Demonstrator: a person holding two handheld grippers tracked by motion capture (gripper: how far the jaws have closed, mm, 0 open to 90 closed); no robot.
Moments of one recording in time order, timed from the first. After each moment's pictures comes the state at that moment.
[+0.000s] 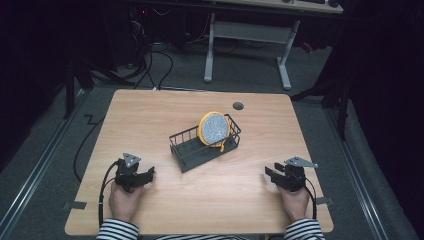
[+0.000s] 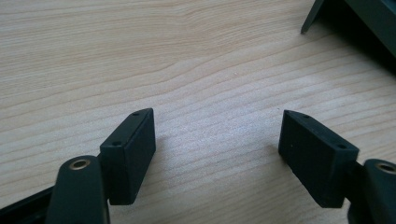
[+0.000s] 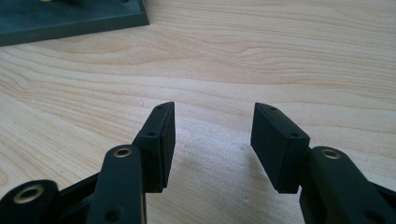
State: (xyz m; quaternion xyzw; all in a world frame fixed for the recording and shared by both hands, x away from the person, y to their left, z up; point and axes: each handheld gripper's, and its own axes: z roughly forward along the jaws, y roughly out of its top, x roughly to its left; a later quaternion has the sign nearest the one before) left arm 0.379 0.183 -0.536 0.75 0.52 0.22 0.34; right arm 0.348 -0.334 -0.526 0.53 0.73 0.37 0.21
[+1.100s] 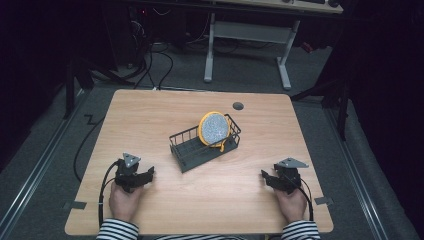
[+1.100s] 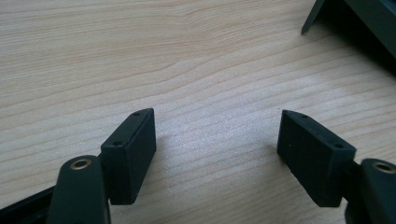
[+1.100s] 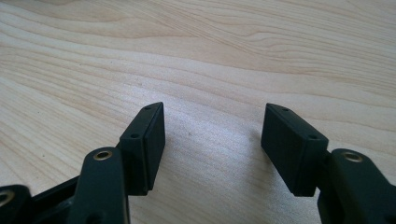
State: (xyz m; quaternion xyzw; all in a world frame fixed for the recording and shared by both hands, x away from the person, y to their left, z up) left arm 0.379 0.183 -0.537 0.75 0.52 0.22 0.34; right arm 0.349 -0.320 -0.530 0.52 0.76 0.32 0.23
